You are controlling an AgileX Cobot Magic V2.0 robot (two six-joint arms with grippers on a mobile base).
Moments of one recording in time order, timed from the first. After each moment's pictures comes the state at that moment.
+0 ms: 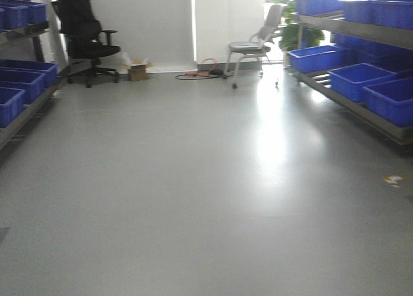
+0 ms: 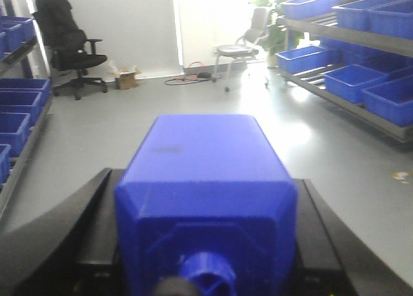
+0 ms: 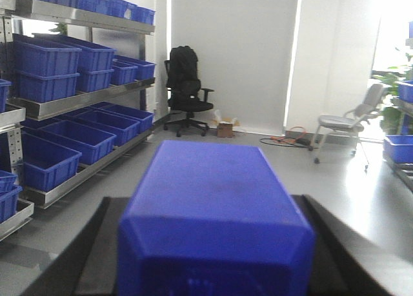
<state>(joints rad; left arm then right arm) -0.30 -0.01 -0.56 0.26 0.71 -0.19 0.58 -0.01 -0.42 -0.54 0.41 0.44</state>
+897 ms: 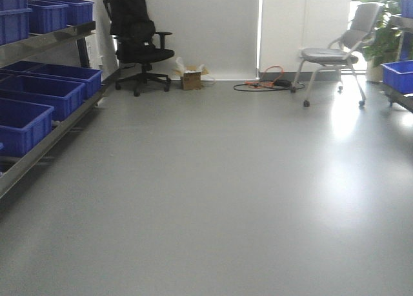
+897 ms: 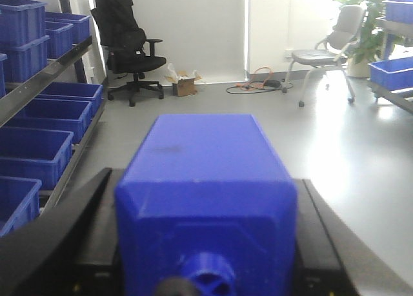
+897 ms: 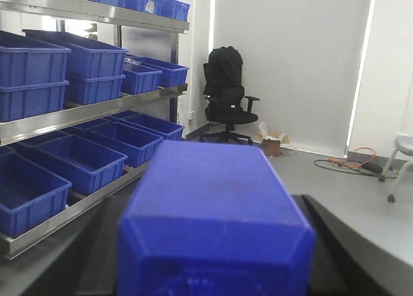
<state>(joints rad) -0.30 -0.01 -0.56 0.26 0.71 -0.19 0.58 -0.01 -0.42 -0.54 0.41 0.44</state>
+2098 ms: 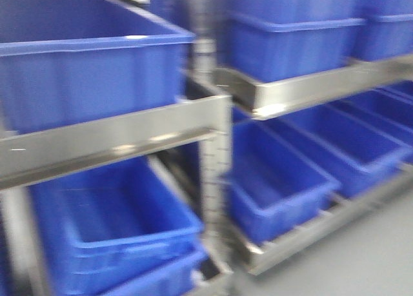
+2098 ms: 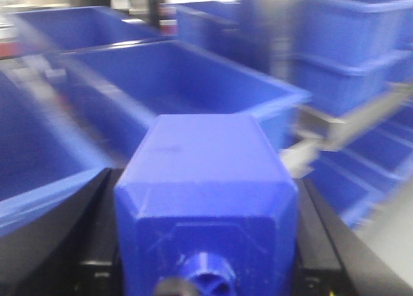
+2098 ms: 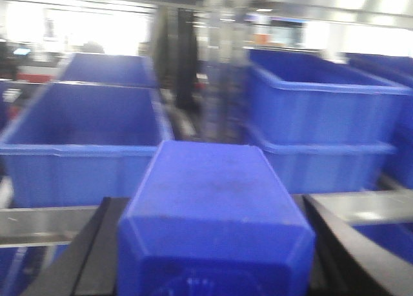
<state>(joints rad) -0.30 -0.01 -0.56 0.26 0.71 -0.19 0.58 -0.01 -0.42 -0.54 0.41 0.44</state>
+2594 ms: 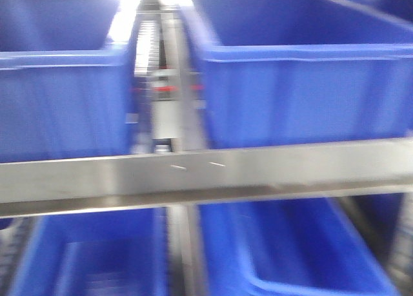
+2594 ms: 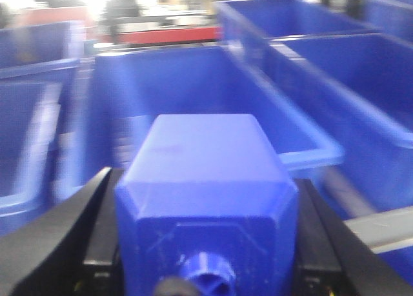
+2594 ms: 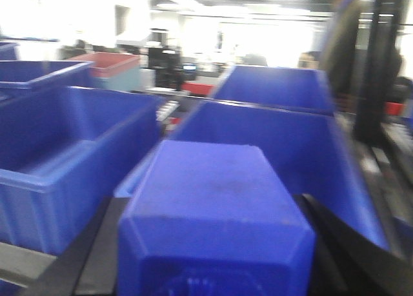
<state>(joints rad) -0.30 -0.01 -0.56 0.26 0.71 -0.19 0.58 -0.01 -0.42 -0.54 0.41 0.44</state>
